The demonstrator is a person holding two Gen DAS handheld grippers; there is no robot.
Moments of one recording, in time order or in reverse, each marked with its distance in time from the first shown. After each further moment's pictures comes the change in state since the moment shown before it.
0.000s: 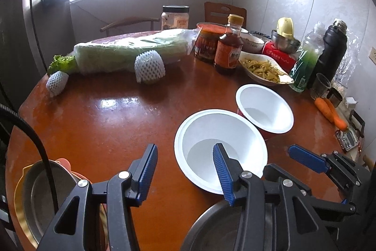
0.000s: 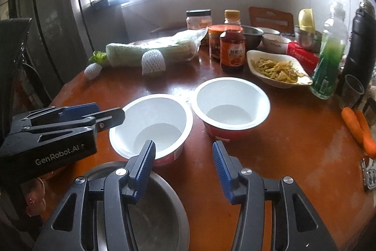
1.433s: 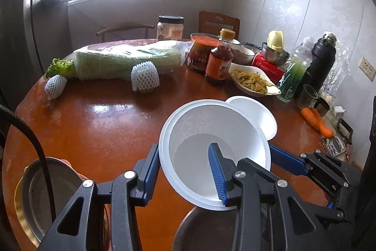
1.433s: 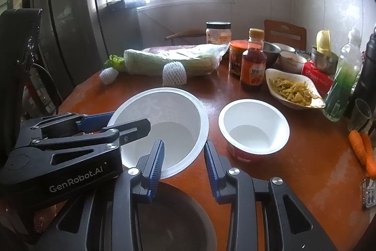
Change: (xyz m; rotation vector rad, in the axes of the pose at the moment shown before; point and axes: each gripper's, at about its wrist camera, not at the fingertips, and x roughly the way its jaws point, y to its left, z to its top) left arm -0.031 0.001 0.004 -0.023 -0.054 -0.073; right arm -0.009 0.030 0.019 -0.071 -0.053 0.041
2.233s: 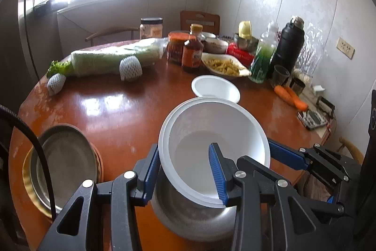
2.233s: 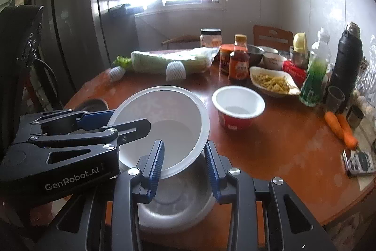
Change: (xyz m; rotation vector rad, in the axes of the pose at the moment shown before) left arm -0.065 -0.030 -0.052 0.084 0.014 -0.051; right arm -0.081 0.026 -0.050 0.011 -0.027 -0.052
